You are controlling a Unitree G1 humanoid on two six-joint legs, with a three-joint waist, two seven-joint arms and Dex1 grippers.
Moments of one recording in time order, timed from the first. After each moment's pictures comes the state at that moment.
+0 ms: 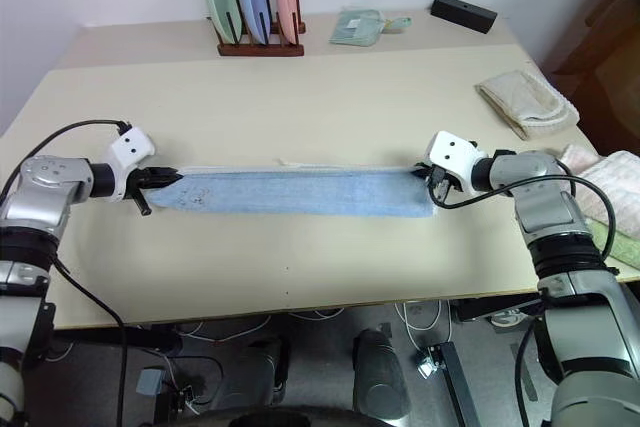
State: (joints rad) left arm -0.70 0.83 -0.08 0.73 -0.03 0.09 -1.06; right arm -0.66 -0.79 0.14 0.52 -0.02 -0.03 1.01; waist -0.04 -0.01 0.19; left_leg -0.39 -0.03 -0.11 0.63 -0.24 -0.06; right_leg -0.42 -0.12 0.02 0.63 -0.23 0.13
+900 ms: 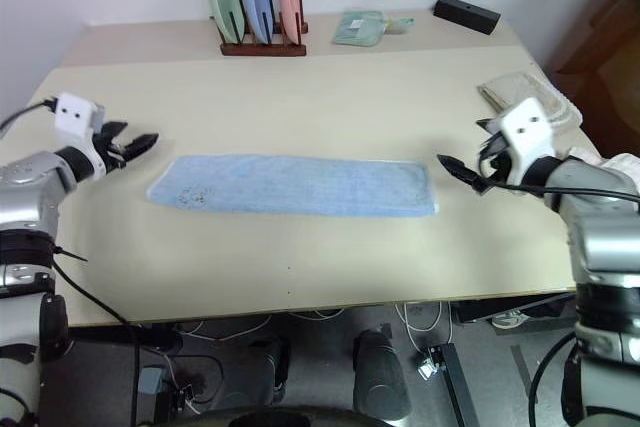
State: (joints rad) left arm -0.62 0.75 0.22 0.50 -0.22 0.21 -0.78; right arm -0.23 -0.76 -0.36 -0.24 0.45 0.66 0.79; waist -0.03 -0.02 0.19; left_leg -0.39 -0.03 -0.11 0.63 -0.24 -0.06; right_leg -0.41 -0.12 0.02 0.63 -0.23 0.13
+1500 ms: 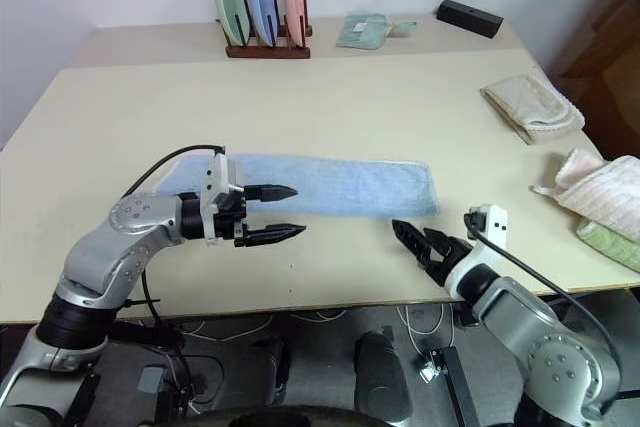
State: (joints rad) left arm -0.35 0.59 -0.14 -0.33 -0.48 0.52 -0.98; right arm -0.01 -0.14 -0.61 -0.51 1.11 1.18 -0.08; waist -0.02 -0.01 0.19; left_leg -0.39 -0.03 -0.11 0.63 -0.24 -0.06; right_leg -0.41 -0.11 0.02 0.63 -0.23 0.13
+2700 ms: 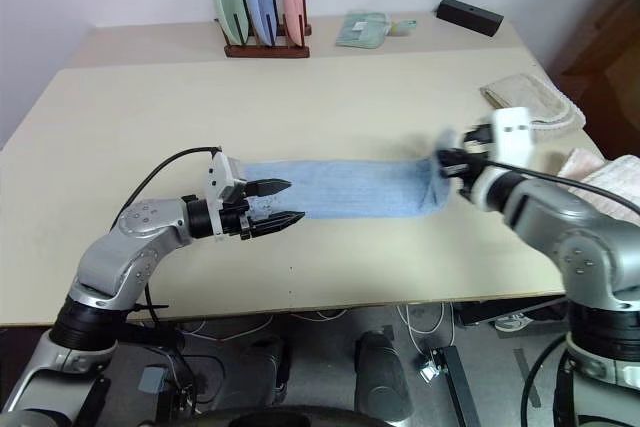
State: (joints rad) left arm -0.33 0.54 -0.12 -0.26 -0.44 0.49 -0.86; right arm -0.35 -0.77 -0.13 -0.42 0.87 0.97 0.20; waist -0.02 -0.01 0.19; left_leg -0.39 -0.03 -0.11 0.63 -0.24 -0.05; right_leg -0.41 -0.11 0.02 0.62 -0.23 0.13
